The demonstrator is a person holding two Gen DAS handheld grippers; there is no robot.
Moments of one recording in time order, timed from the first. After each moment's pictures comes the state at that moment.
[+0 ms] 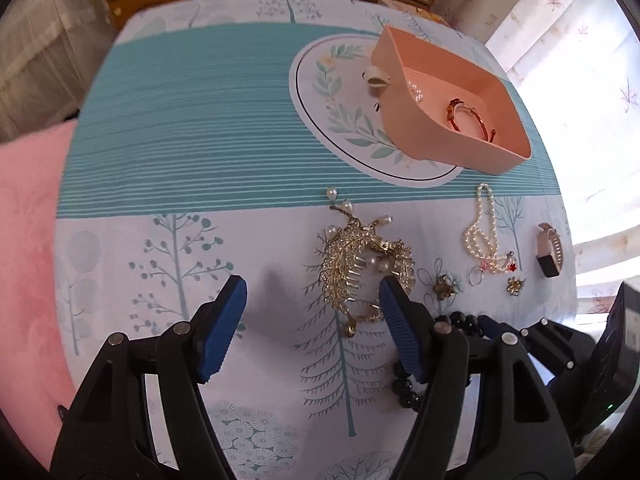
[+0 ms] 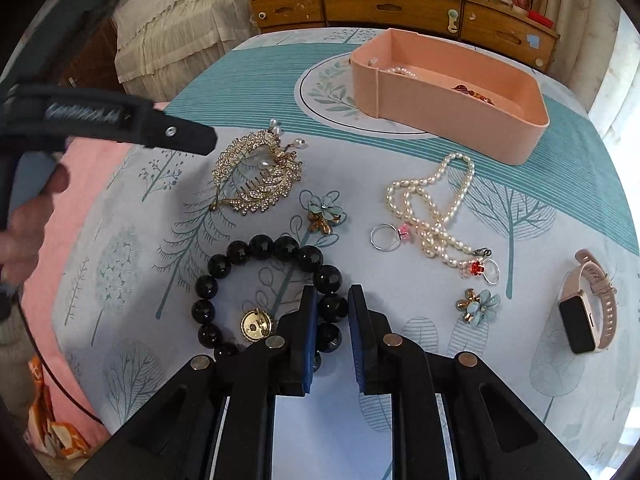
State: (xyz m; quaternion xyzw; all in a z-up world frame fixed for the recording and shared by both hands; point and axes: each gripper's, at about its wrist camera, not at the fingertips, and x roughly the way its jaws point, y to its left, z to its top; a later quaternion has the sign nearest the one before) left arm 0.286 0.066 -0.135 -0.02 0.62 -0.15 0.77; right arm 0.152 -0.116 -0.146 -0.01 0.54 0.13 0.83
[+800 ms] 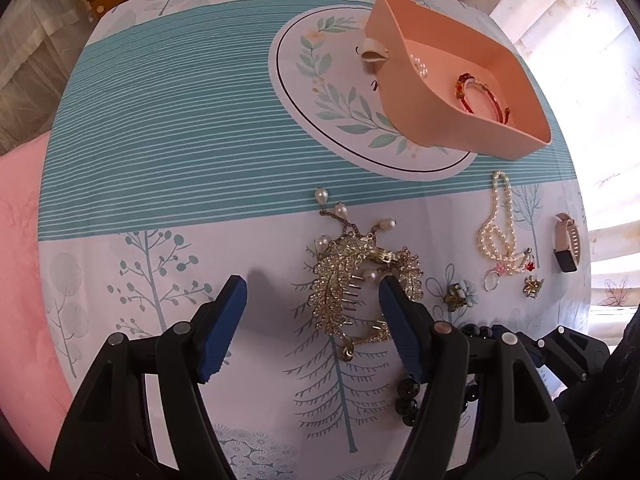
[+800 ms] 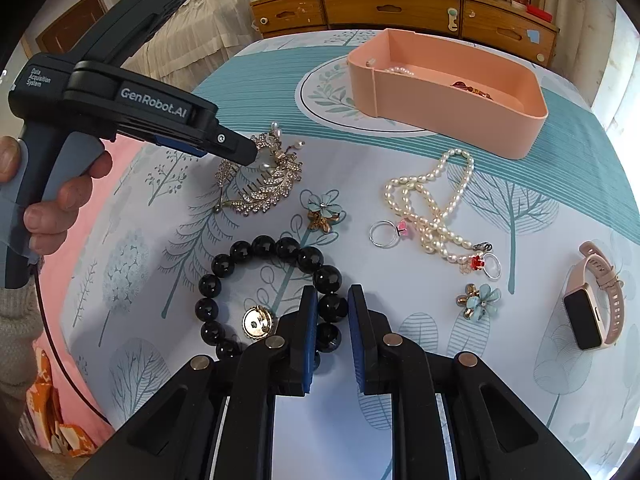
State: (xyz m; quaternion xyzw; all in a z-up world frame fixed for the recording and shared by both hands) left arm 0.304 0.038 -0.156 0.03 0.64 -0.15 0.75; right arm 0.148 -0.125 -0.146 0.01 0.54 0.14 0.83
